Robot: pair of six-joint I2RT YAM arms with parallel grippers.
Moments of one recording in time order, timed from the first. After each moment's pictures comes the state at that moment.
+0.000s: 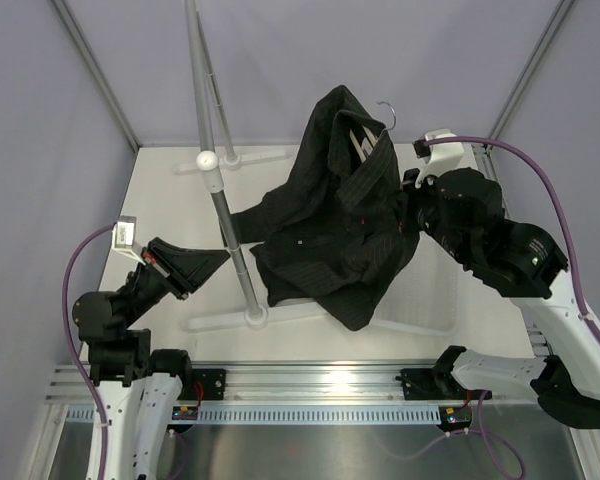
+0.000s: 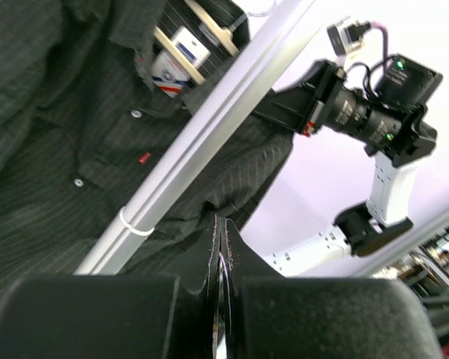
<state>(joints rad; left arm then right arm) -0.01 0.32 0.65 0.11 0.85 -1.10 0.82 1.09 1.66 -0.92 0.43 0.25</state>
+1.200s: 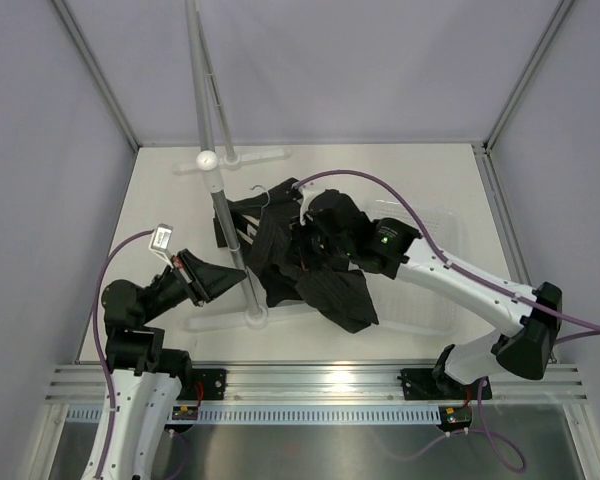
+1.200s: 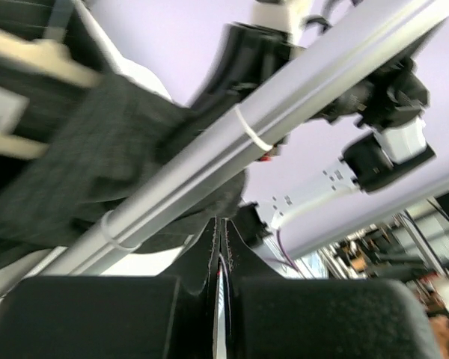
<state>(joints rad) -0.07 0.31 0.46 0.06 0.94 -1.05 0.97 1.41 1.40 -0.60 -0.03 0.46</state>
